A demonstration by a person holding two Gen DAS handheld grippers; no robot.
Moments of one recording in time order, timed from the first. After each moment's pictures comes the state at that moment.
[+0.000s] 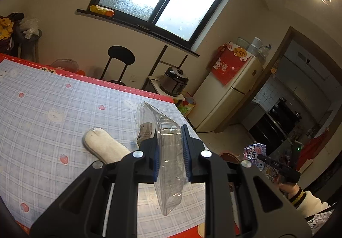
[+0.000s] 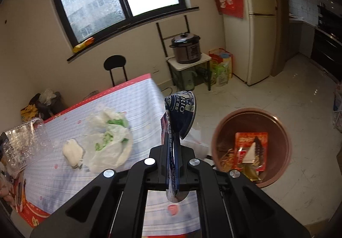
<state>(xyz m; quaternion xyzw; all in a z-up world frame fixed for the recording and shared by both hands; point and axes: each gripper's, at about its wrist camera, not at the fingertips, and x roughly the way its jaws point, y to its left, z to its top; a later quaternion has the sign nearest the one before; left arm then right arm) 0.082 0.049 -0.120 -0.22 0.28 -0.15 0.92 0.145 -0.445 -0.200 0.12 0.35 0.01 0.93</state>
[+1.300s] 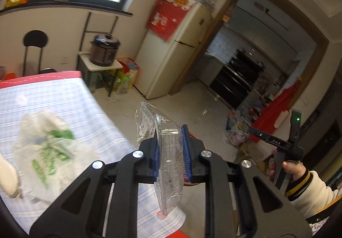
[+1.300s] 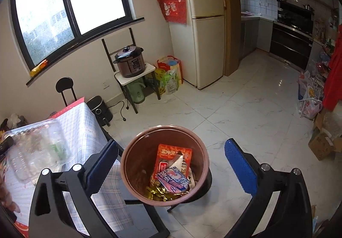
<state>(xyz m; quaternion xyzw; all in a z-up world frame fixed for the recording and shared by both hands) 0.203 -0.243 -0.157 -0.13 0.34 -0.35 0.86 0.122 -0.620 -0.189 0.13 0.34 -0.12 0.92</state>
